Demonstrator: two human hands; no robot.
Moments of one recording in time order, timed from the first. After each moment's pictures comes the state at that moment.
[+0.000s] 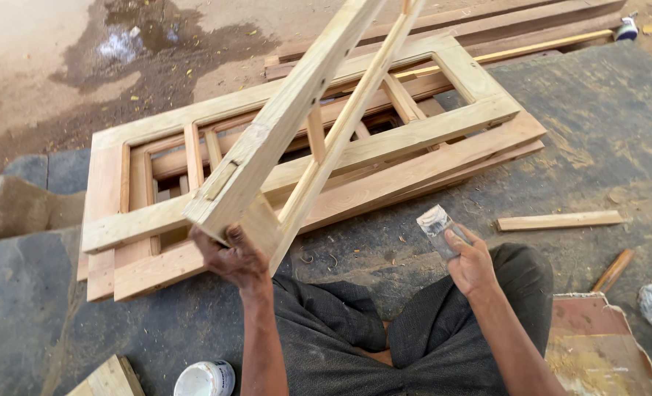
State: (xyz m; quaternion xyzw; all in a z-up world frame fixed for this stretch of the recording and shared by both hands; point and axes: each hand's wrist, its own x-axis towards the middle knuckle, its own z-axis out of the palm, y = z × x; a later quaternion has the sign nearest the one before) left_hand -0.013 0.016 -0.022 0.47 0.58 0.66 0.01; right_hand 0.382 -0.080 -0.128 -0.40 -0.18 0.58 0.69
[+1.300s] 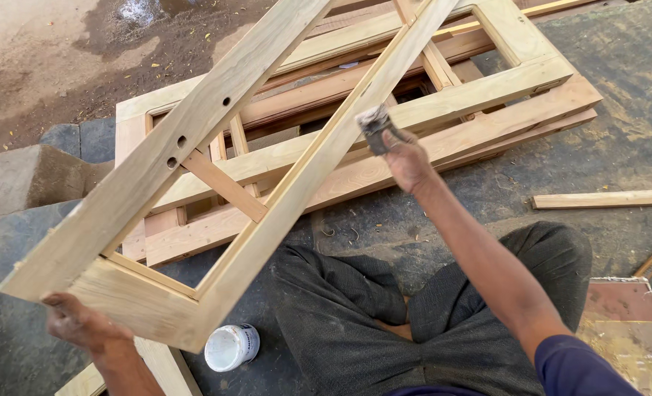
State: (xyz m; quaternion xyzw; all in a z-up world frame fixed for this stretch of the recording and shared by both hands) left_hand -0.383 -0.076 -0.075 0.58 0.56 0.59 -0.07; right_hand 0.274 0.114 -0.105 -0.28 -0.31 0.67 0.61
